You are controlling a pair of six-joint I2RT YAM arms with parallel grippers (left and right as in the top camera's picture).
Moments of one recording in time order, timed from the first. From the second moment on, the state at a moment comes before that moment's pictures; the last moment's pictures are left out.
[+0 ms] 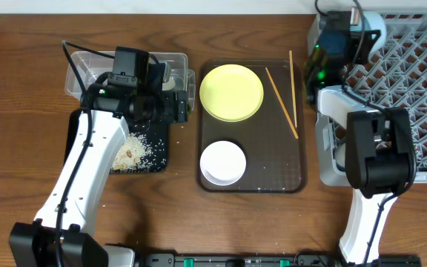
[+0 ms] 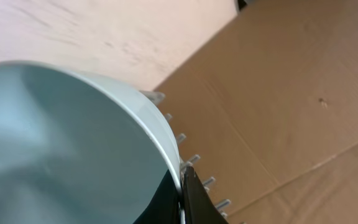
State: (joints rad) left arm -0.16 1.52 1.31 -0.91 0.30 -0.20; right arm 0.15 2.17 1.35 0.83 1.15 -0.78
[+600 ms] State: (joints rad) left arm -0.16 1.52 1.31 -0.91 0.30 -0.20; right arm 0.19 2.17 1.36 0.61 1.23 -0.68
